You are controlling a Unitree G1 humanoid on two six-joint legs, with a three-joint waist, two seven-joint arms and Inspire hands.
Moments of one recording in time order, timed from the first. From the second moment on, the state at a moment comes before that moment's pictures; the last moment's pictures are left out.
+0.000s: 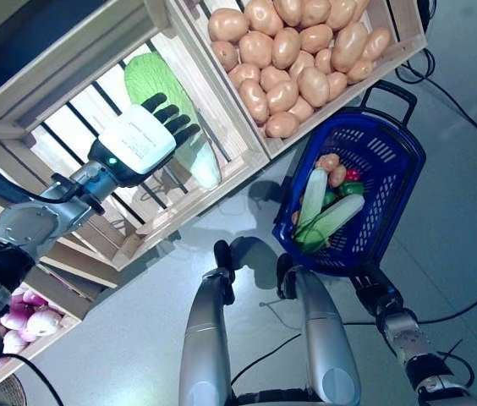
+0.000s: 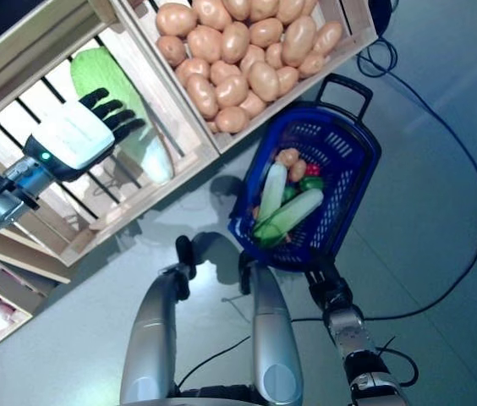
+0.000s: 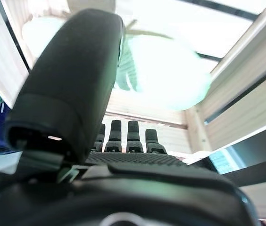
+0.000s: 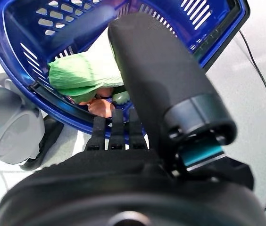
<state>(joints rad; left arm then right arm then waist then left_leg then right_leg) -0.86 1.19 -0.83 0.52 0.94 -0.19 0.65 -0.21 -0.36 0.07 0.79 1.53 -0.01 -0.08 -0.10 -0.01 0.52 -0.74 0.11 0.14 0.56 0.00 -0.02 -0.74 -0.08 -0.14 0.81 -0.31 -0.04</state>
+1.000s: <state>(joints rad) -0.95 1.06 -0.96 0.60 1.00 -0.20 0.59 -0.23 -0.39 0.10 0.76 1.46 -0.01 -0.08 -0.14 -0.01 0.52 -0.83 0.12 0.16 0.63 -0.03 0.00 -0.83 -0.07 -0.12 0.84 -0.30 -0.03</state>
